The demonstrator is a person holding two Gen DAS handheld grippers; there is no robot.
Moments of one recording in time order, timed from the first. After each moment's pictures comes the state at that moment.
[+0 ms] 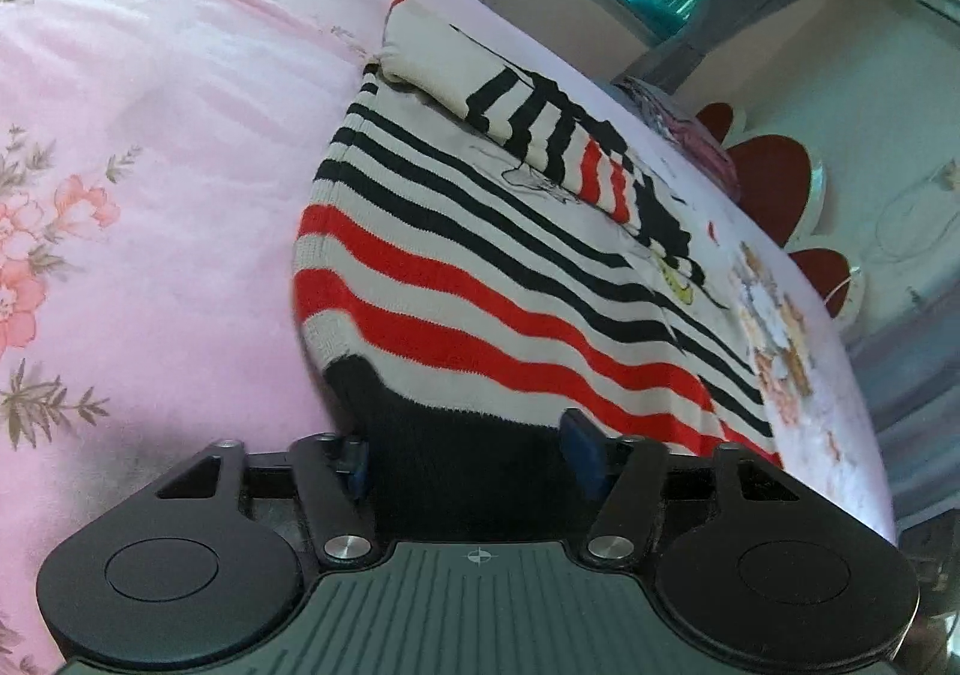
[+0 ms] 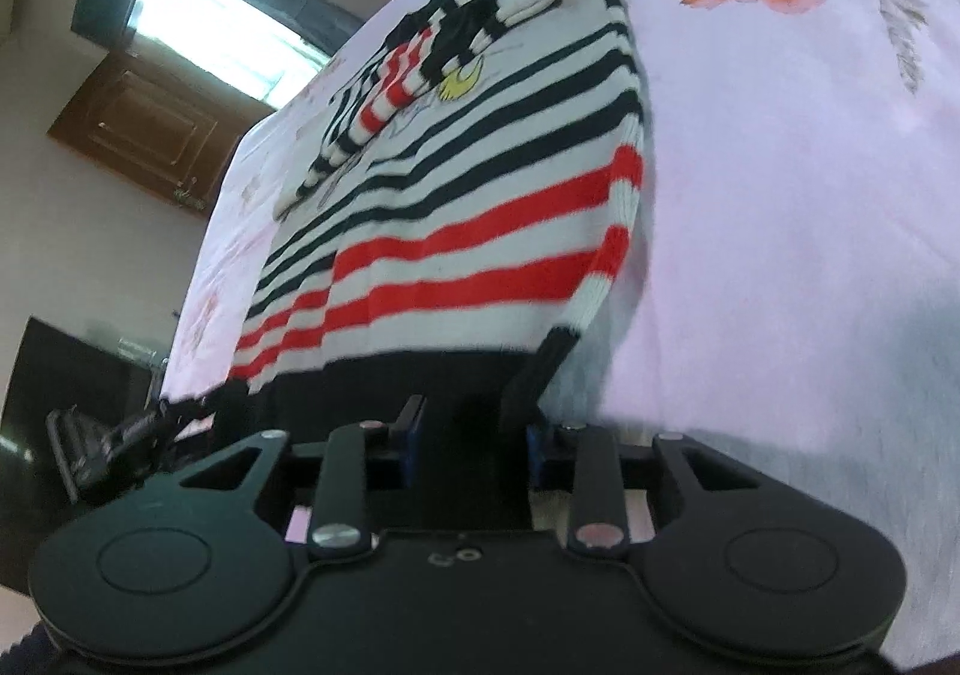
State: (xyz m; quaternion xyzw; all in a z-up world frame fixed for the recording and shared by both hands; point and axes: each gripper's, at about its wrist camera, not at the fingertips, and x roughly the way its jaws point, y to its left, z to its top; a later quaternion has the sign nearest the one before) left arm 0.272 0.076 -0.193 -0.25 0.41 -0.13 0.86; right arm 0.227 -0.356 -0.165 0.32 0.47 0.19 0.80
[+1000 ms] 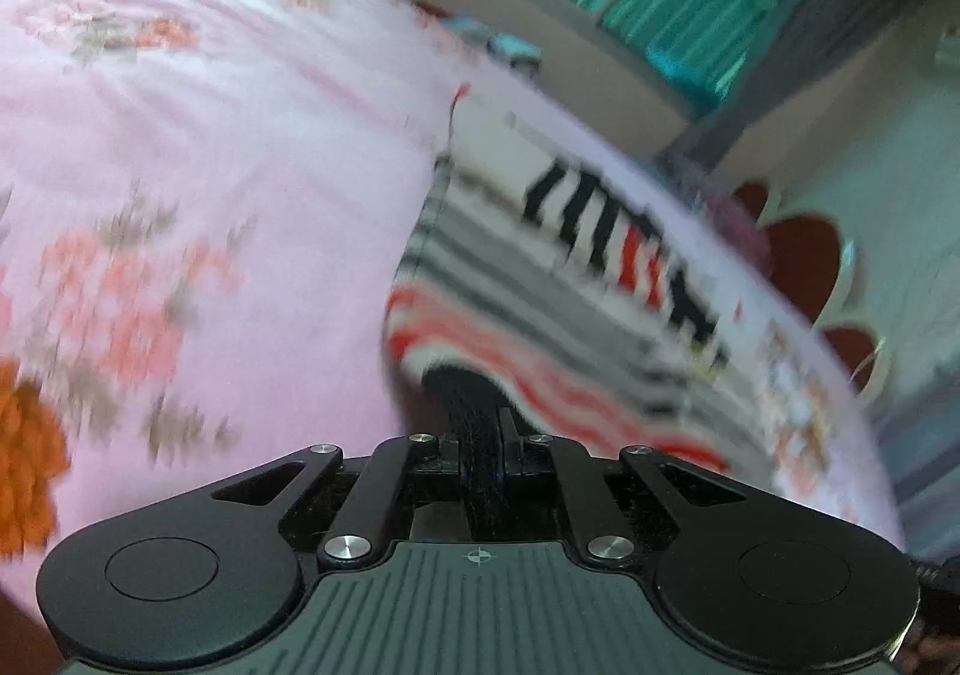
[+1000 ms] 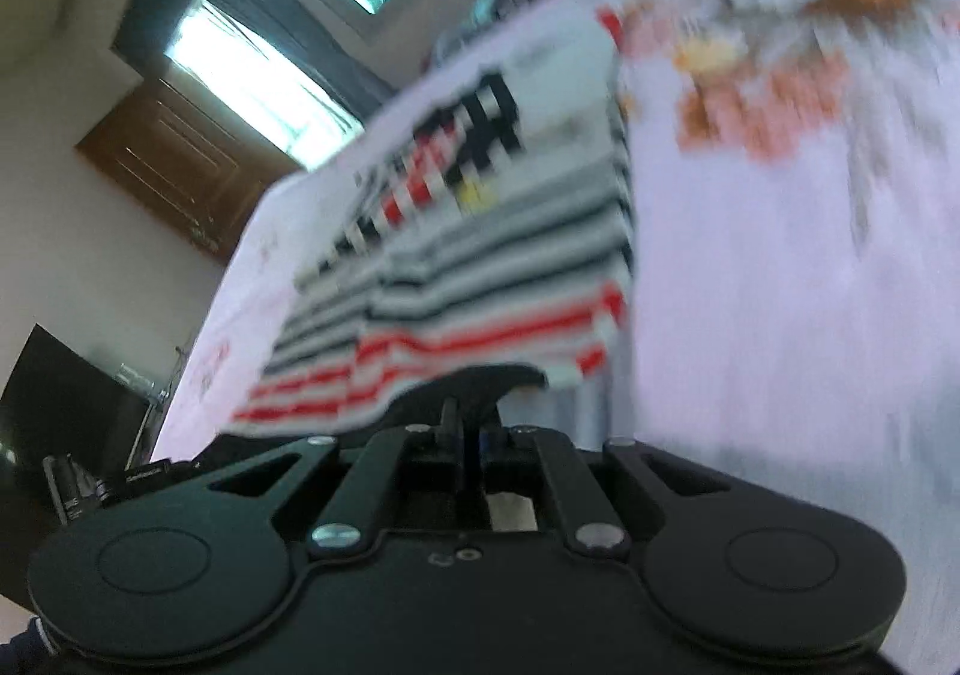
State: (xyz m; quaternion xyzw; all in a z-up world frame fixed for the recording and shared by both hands) left arm 0.257 0.114 -0.164 -0.28 0.35 -0.06 0.89; right arm 0.234 -0.387 -0.110 0.29 0.38 0.18 0.86
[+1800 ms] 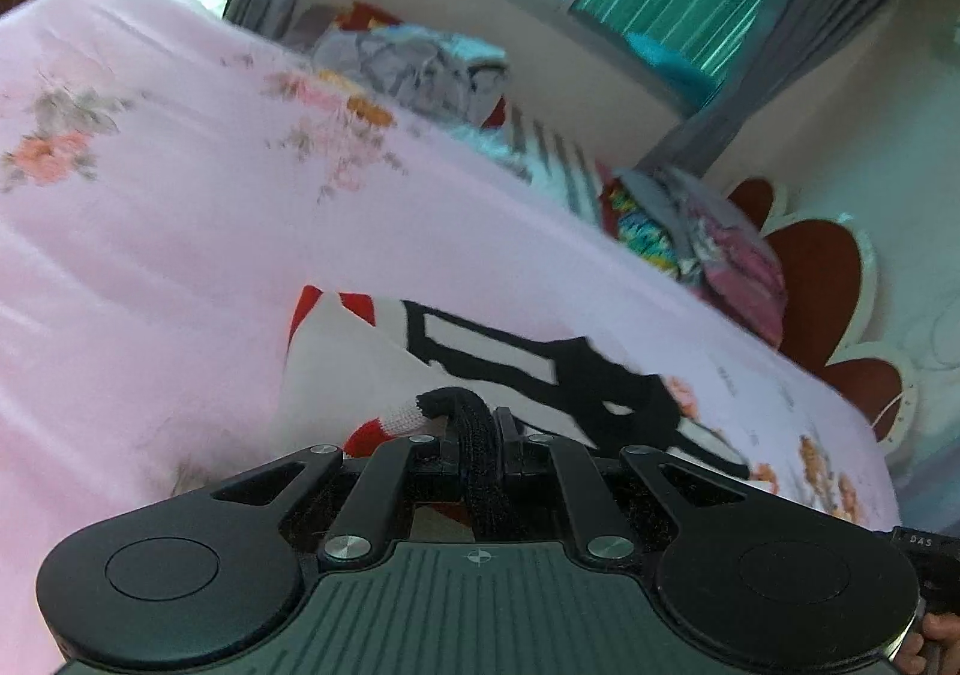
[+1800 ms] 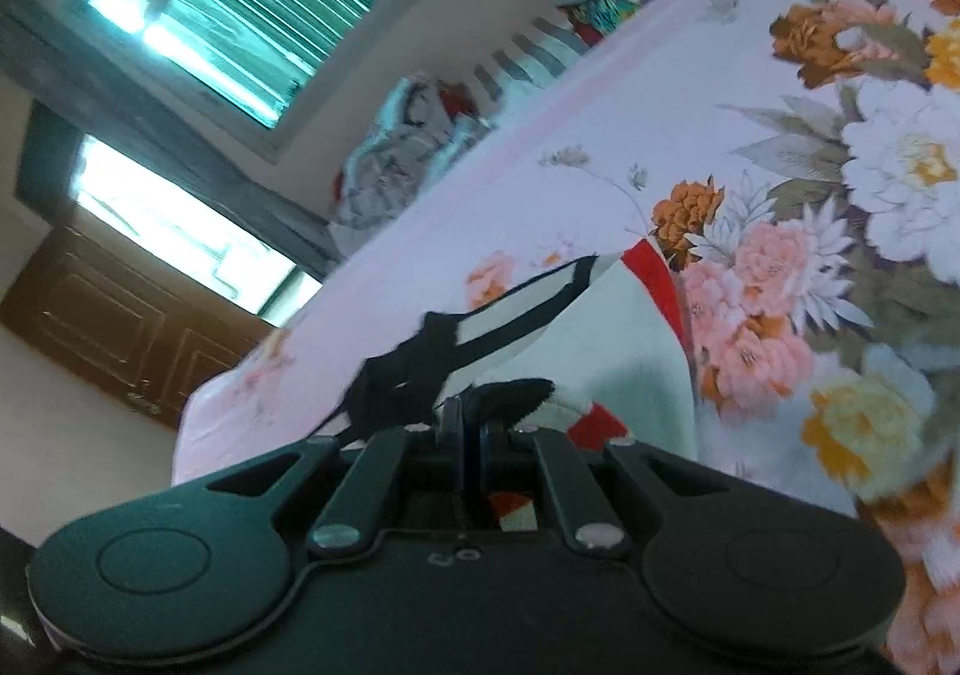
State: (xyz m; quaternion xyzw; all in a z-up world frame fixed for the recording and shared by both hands) left arm 0.587 0.087 -0.123 -0.24 0.38 -0.08 0.89; right arm 0.541 -0.398 -0.104 0.37 0.38 0.06 0.85
